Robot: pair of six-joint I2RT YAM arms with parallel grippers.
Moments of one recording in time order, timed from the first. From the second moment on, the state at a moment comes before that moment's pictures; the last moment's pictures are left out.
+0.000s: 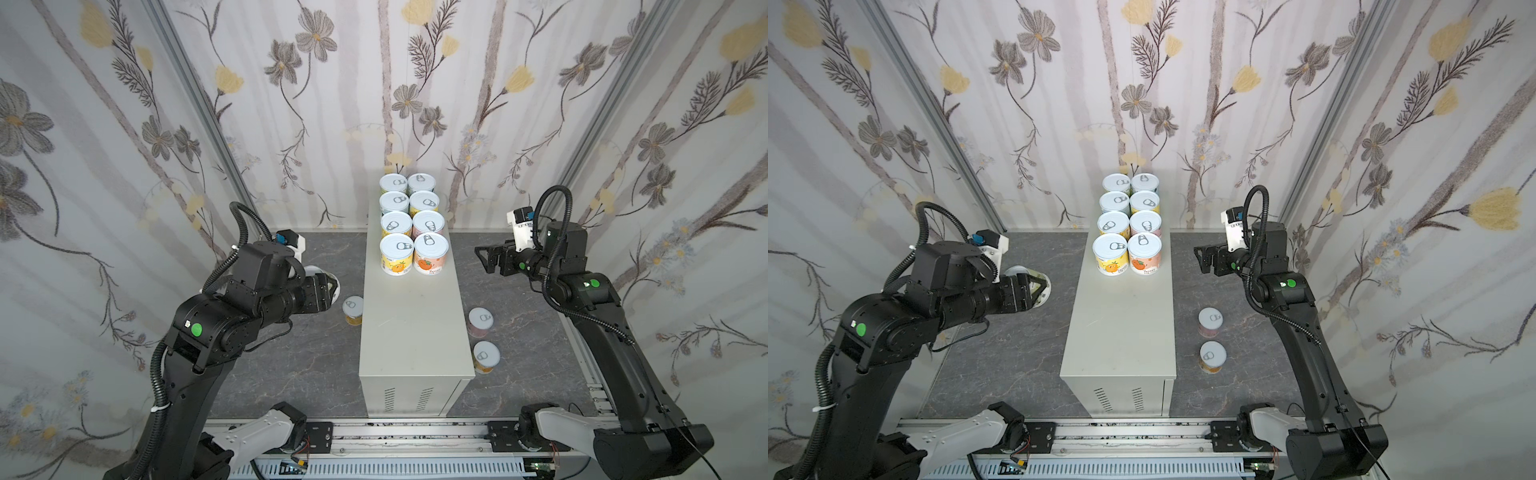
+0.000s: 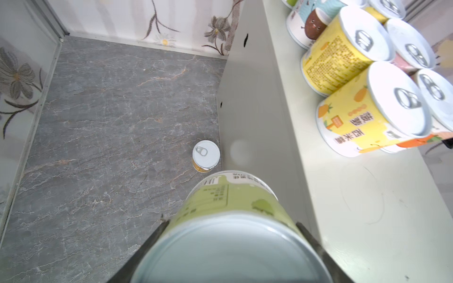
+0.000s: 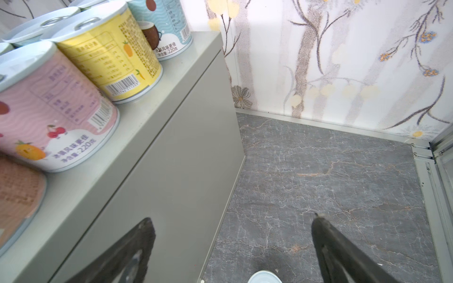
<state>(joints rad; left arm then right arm) -0.56 1.12 1.80 -1.40 -0.06 -0.45 0.18 1.18 1.34 -0.61 -0.31 0.04</state>
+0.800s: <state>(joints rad) -0.97 1.39 2.01 -1.40 -0.07 -0.45 0.23 1.04 1.21 -0.60 -0.26 0.04</state>
